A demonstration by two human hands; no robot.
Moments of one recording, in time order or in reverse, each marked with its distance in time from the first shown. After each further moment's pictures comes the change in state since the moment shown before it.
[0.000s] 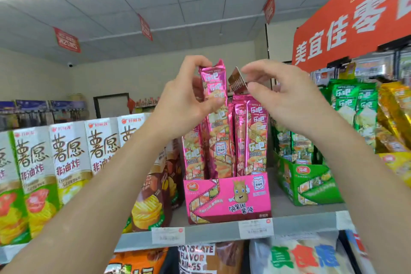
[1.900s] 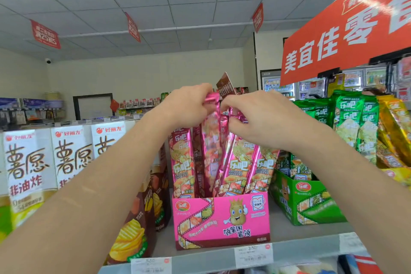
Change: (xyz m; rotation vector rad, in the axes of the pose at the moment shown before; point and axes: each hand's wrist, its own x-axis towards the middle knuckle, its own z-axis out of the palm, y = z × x) left_hand 0.061 -0.044 0.029 0.499 -0.350 -0.094; right_hand 0.024 0.019 0.028 -0.689 -0.373 -0.167
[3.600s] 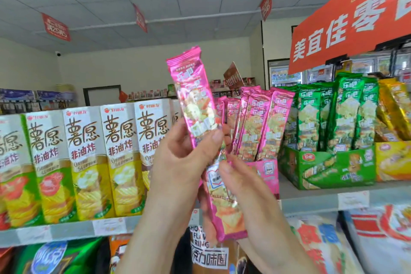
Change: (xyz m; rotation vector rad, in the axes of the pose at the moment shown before) left_hand -0.196 0.055 0.012 -1.536 0.422 -0.185; right_hand -0.108 -0.150 0.007 1.936 0.011 0.695
